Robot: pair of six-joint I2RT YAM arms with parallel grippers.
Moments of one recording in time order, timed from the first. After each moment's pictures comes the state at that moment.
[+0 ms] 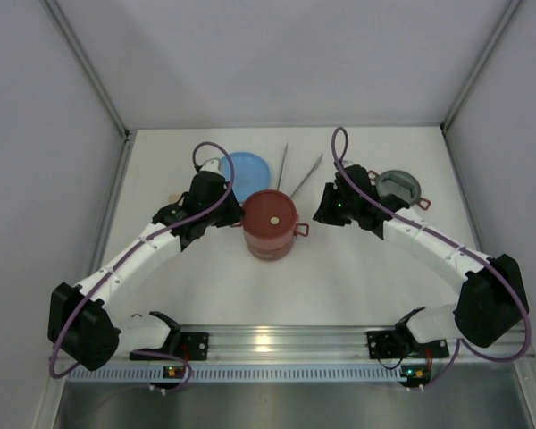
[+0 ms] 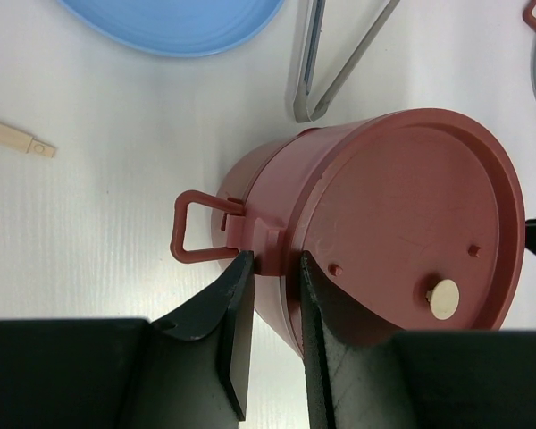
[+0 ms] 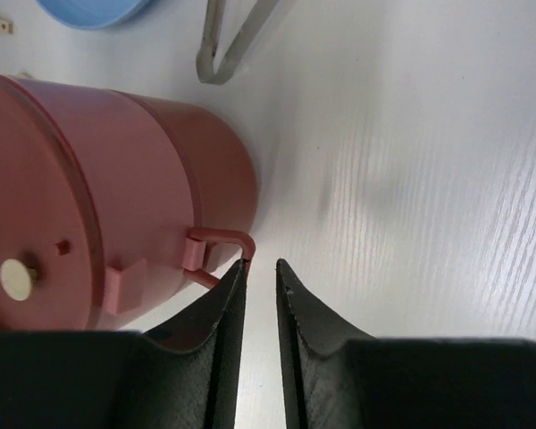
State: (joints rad) left arm -0.53 1.25 1.00 -0.45 -0.10 -0.66; right arm 0.56 1.36 1.03 -0.44 -0.02 0.61
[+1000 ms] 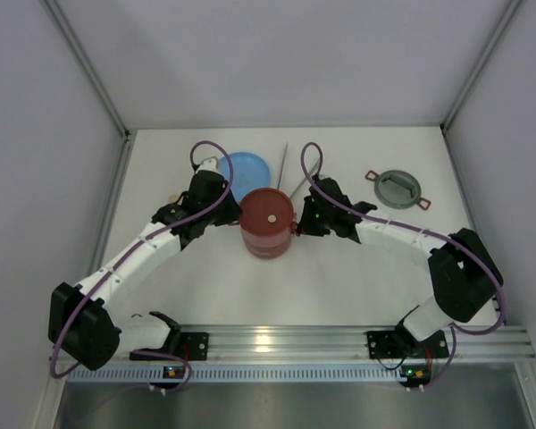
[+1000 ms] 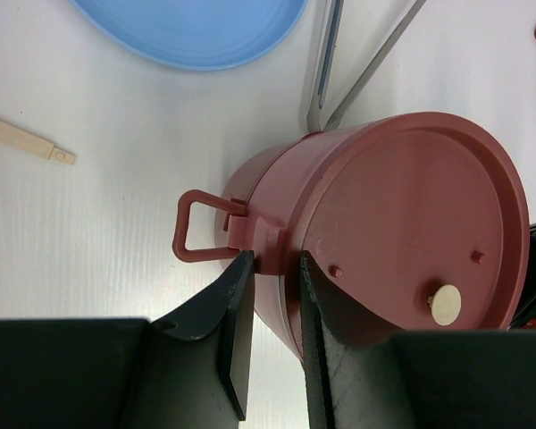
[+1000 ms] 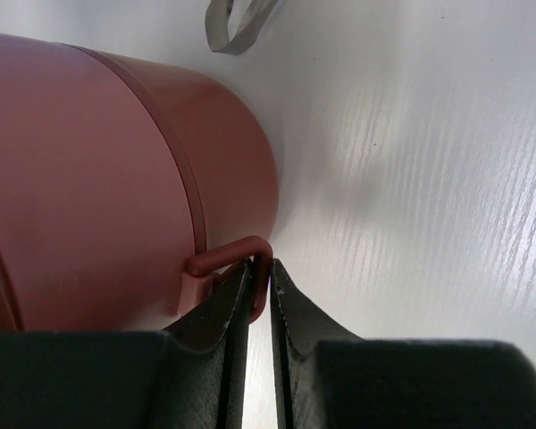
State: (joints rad) left arm -0.53 1.25 1.00 -0.45 -0.13 -0.65; right arm 0.68 1.55 0.99 -0.28 0.00 0.69
